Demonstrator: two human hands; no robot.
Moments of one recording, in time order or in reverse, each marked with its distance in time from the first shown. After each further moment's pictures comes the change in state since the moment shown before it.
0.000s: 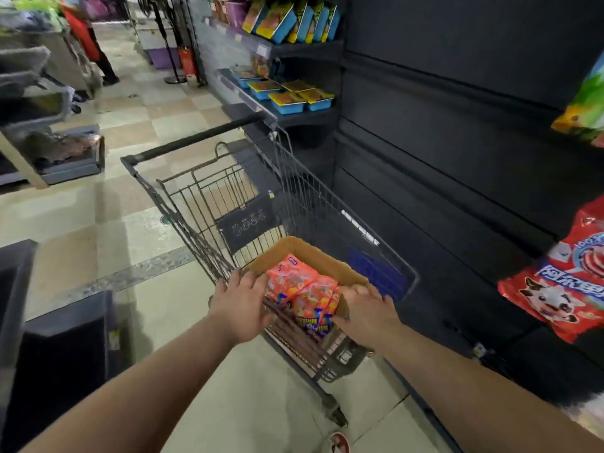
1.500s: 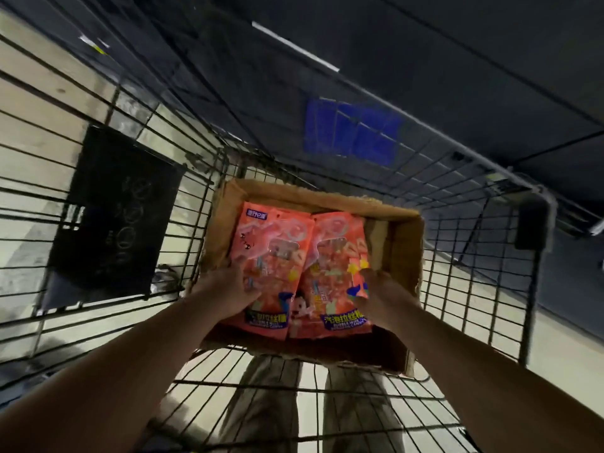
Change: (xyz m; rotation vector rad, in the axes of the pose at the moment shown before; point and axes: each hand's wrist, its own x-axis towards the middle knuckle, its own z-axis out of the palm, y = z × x) left_hand 0.423 -0.080 0.206 -0.095 -0.783 0.252; right_hand 0.307 0.018 0.168 0.491 -0.538 0.717
